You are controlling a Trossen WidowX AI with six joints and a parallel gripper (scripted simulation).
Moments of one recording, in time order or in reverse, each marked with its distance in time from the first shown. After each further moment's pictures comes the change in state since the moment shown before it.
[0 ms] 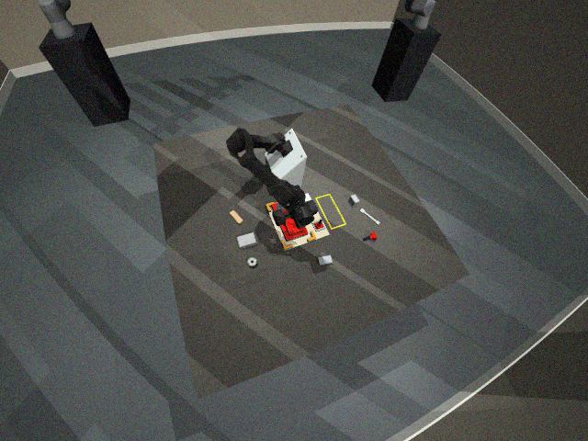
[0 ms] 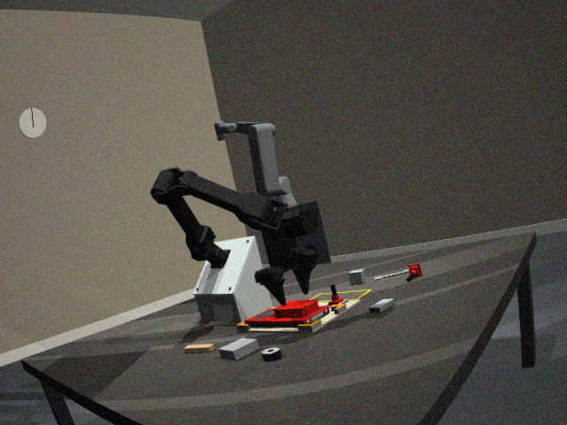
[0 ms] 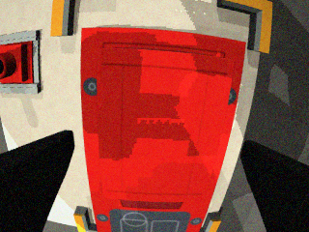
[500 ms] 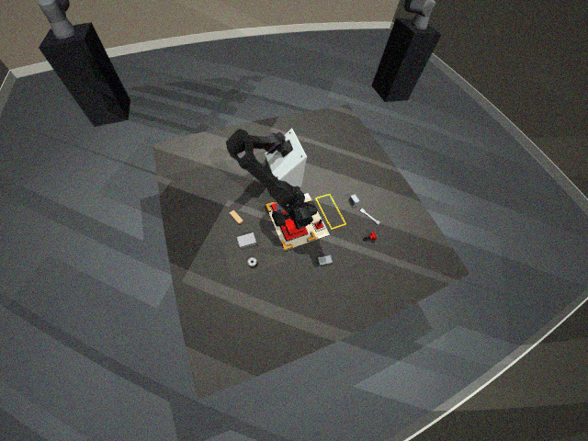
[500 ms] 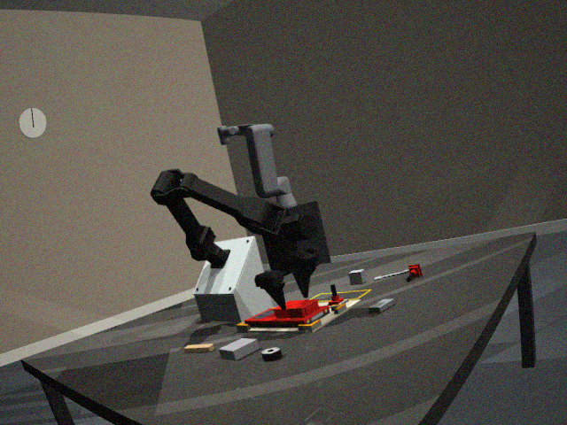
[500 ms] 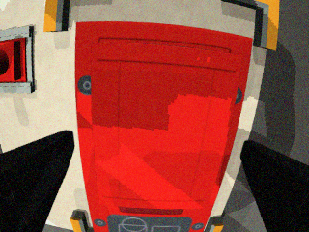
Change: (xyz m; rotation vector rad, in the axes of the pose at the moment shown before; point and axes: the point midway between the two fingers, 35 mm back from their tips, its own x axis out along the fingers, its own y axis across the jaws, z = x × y) arm 0.009 0.000 -0.003 -0.001 0.004 -0.001
